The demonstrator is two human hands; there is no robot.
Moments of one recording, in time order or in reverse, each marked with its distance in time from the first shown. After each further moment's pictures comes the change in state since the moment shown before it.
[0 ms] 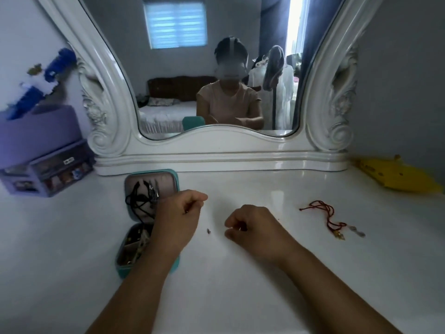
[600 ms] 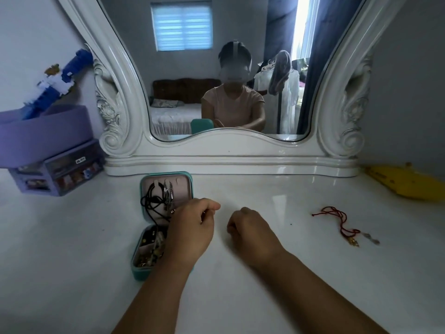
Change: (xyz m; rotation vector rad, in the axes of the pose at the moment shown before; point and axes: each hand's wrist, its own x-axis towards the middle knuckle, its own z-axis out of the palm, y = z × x) left_hand -0.004 -0.014 -0.001 0.154 0.012 0.122; right_hand 0.023 -0.004 0.044 -0.233 0.046 0.027
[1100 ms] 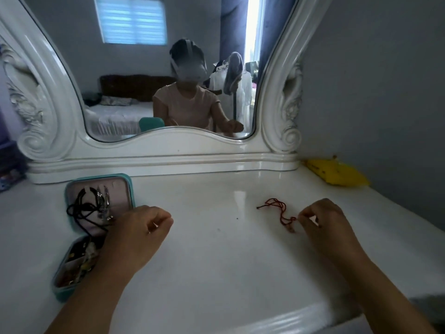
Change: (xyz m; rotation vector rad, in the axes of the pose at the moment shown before) left_hand -0.005 0.009 -0.001 0.116 -0.117 0.083; right_hand -0.101 0.131 -0.115 -0.086 0.361 0.421
